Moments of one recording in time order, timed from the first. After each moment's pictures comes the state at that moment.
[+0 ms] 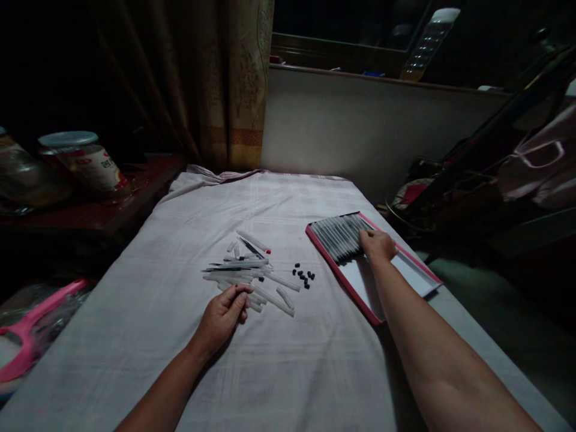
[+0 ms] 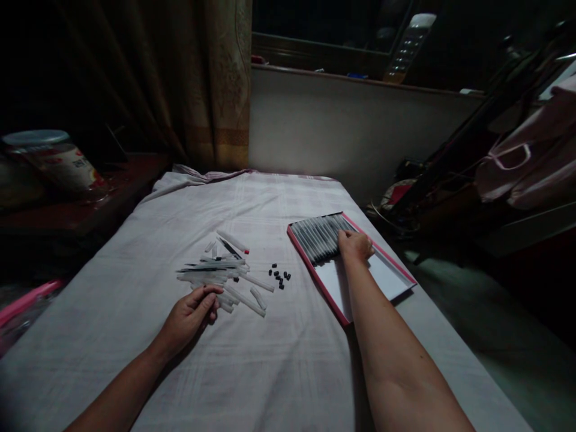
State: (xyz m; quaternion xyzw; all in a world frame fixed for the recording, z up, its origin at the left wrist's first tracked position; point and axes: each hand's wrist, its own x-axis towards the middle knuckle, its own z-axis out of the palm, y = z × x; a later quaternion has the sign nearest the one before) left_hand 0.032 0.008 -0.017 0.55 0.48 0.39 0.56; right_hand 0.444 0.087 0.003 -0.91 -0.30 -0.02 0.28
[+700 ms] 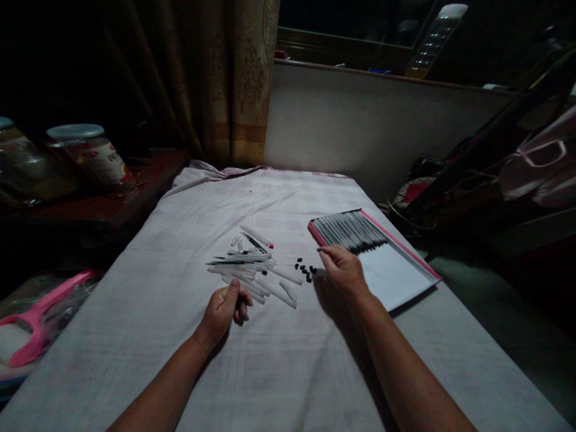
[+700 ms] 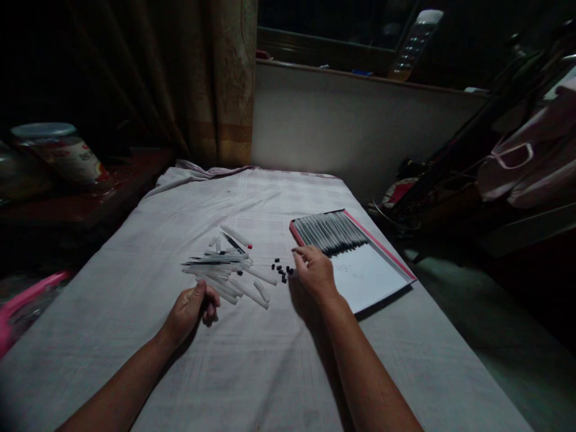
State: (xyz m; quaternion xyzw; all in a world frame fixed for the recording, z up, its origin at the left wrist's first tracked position) left_hand 0.028 0.005 -0.012 0.54 0.48 0.37 0.58; right_hand 0.327 0.018 0.009 -0.66 -0.65 0.07 0.38
